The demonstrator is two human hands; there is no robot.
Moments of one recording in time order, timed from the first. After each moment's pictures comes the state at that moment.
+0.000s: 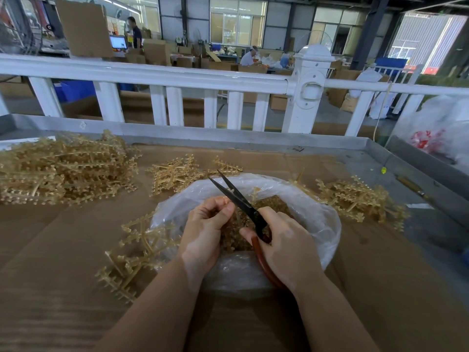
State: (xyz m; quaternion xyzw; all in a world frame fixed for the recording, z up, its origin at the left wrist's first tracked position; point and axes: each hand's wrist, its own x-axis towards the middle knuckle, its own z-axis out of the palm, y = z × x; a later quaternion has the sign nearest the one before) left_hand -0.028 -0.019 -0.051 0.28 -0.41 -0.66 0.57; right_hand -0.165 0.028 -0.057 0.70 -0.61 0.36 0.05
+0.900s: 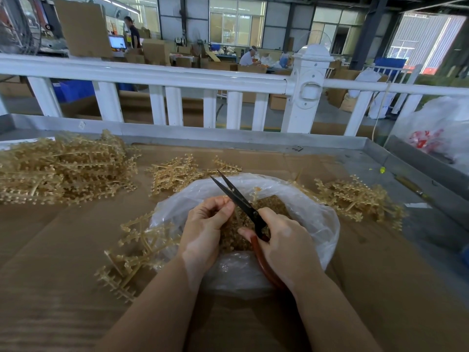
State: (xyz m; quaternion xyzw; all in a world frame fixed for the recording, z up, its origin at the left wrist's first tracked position) left_hand -0.029 -0.020 -0.051 0.31 -0.40 -0.66 0.56; right_hand -0.165 0.029 -0.053 0.70 -0.62 0.34 0.04
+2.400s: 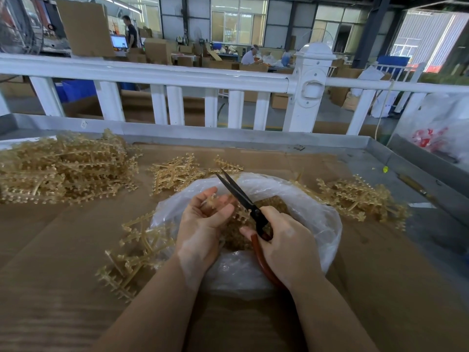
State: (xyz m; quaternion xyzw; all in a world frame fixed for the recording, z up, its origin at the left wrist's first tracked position) left_hand -0.027 -0.024 -0.053 0.28 -0.28 -0.69 0.61; right_hand -0.162 0.029 -0.056 0.68 -0.64 0.36 0.06
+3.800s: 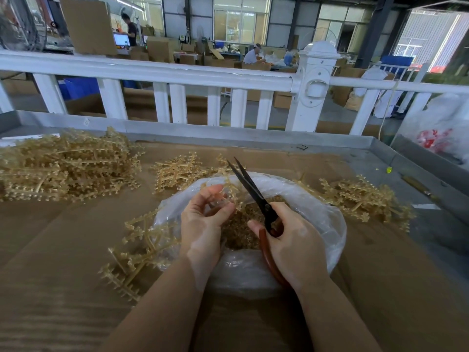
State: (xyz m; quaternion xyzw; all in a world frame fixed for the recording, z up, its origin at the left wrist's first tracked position) left_hand -0.030 -0.023 -0.056 0.34 -0.36 -0.58 0.65; right_hand -0.166 0.031 -0.055 0.66 -0.64 0.39 0.01
